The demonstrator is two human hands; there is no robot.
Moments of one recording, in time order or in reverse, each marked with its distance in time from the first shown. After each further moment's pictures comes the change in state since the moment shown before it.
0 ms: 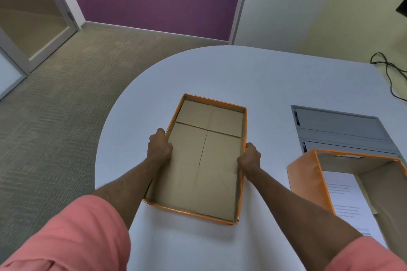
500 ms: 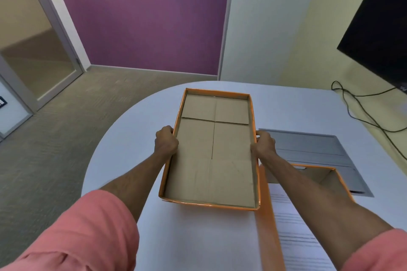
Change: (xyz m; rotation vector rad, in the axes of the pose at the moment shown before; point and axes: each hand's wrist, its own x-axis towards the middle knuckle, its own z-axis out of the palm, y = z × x) left_hand -0.076 0.157 -0.025 -0.089 0.123 0.134; right_hand 0.006 0.006 -0.192 0.129 0.139 -0.179
